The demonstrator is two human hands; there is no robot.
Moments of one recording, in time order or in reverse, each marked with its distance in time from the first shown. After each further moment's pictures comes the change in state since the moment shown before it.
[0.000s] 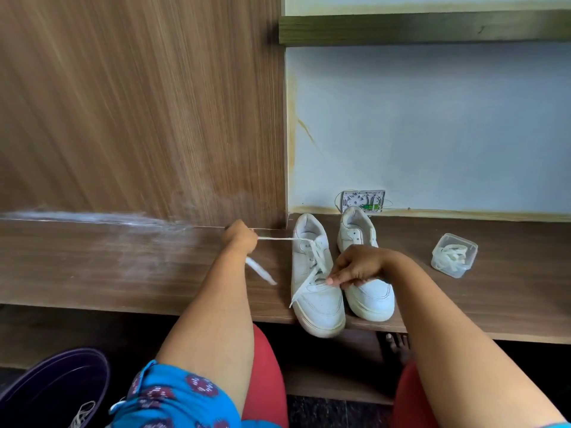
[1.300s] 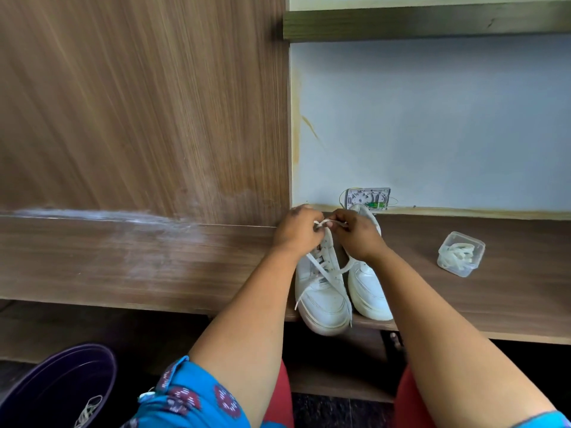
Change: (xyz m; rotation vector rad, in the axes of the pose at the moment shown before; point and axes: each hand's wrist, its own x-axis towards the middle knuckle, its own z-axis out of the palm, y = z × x) left_hand -0.059 0.076 0.013 -0.098 0.087 0.703; right_hand 0.026 -0.020 0.002 -0.006 0.778 -0.336
